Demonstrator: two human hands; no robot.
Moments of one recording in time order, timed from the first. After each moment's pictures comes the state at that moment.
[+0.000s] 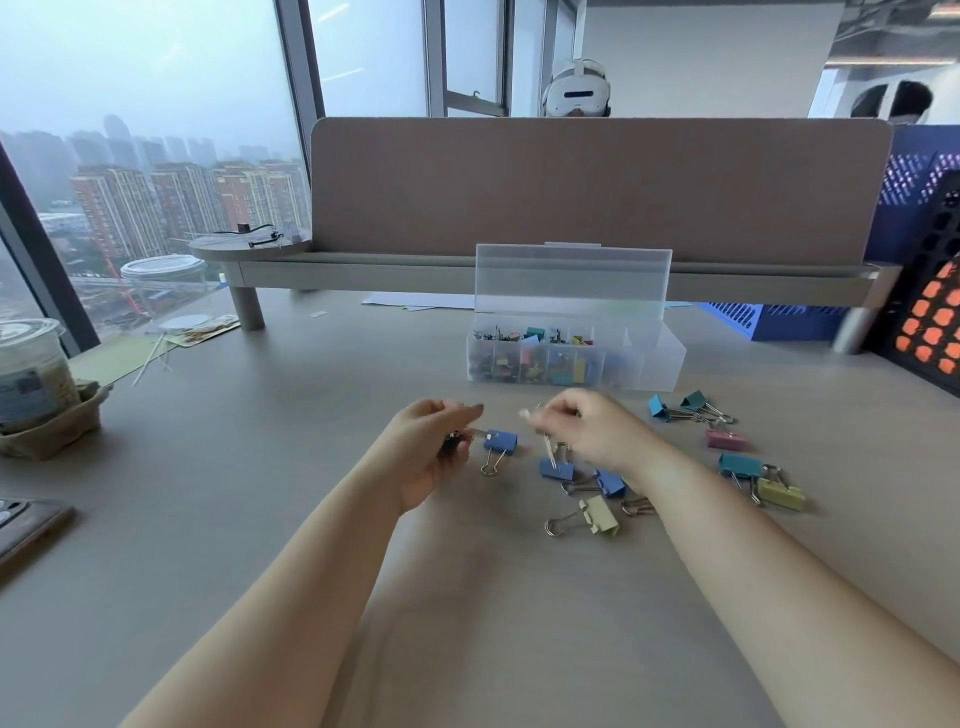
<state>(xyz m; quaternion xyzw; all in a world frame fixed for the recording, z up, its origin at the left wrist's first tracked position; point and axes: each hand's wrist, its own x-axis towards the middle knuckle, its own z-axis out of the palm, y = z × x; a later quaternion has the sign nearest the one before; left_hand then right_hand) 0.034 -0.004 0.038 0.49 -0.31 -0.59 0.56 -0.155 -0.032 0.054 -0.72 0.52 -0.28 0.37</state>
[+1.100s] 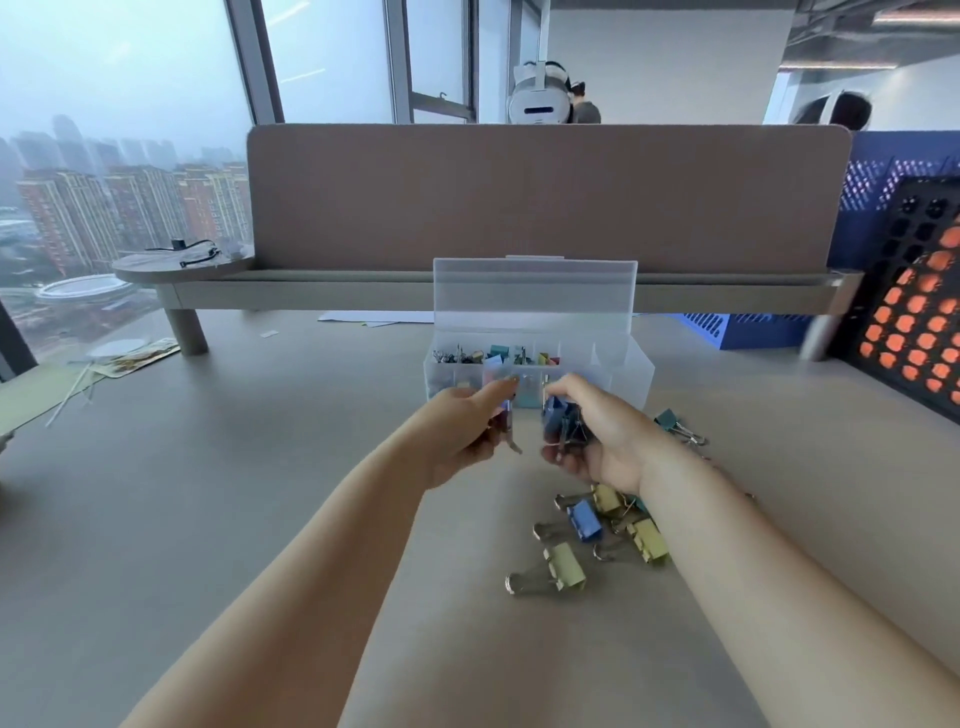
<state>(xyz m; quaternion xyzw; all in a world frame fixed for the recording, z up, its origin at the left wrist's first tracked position) -0.022 -0.061 0.071 0.53 -0.47 -0.56 0.42 -0.183 -0.072 0.069 -0.47 0.52 -0.35 0.62</state>
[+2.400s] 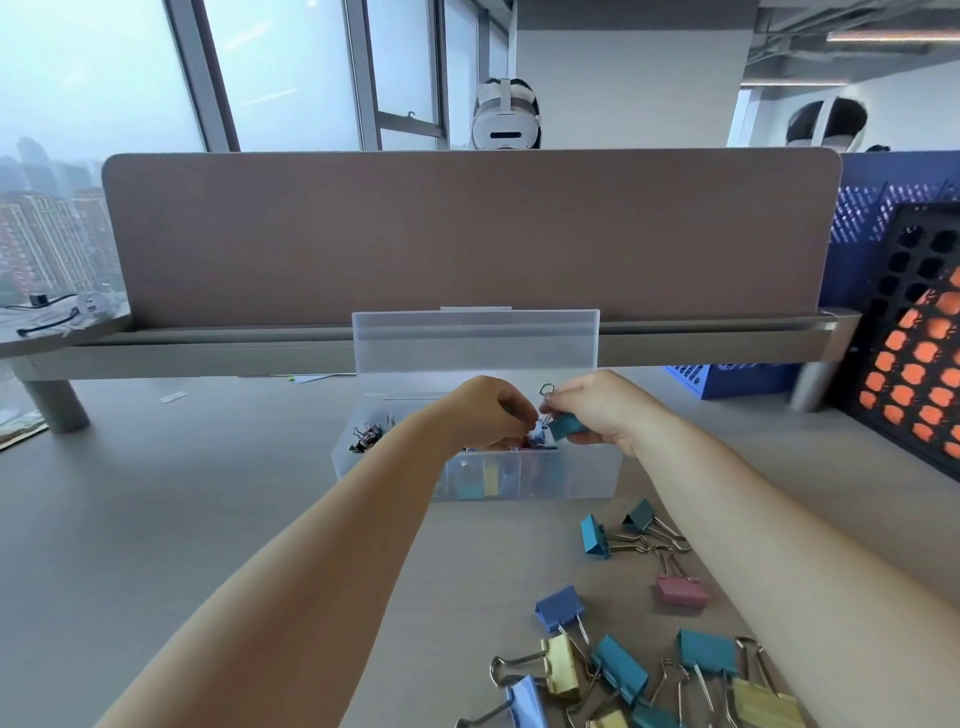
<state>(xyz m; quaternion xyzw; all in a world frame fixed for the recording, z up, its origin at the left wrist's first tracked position) -0.089 -0.221 0.097 0.57 -0.68 -0.39 0.24 -0.245 -0.231 0.092 -0.60 0.62 -0.33 0.37</state>
